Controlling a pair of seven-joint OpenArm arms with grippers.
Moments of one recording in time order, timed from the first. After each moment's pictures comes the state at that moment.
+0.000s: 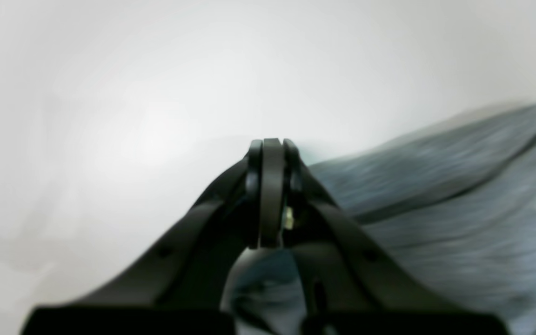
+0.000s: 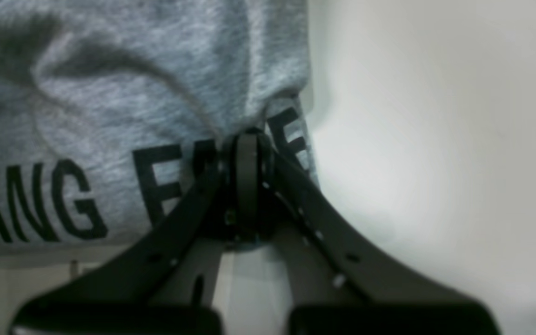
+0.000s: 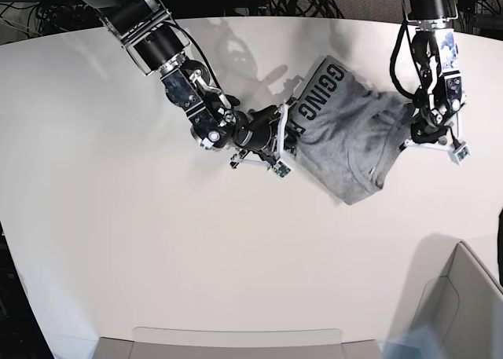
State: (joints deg) left arm 3.7 -18.2 -13.0 90.9 -25.8 26.6 51.3; right arm 13.6 3.2 -36.0 71.6 18.2 19.4 -41.8
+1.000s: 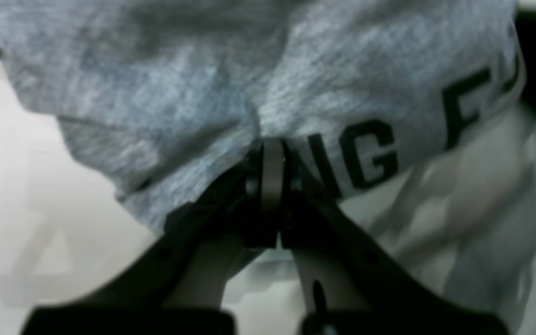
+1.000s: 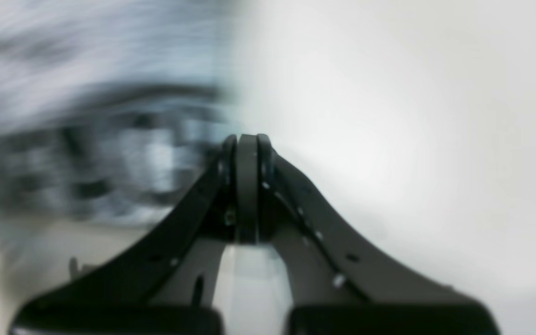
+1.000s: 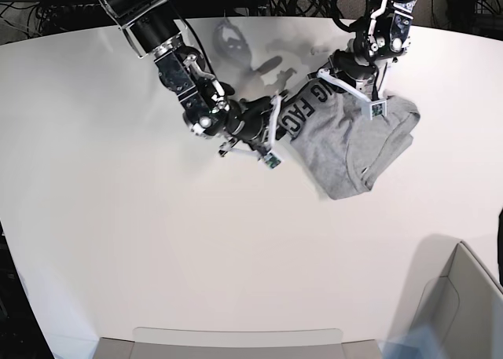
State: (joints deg) left arm 22.0 -16.4 5.2 109.5 -26.9 25.7 54.4; right arm 8.8 2.7 -34.4 78.7 16.8 17.3 -46.9
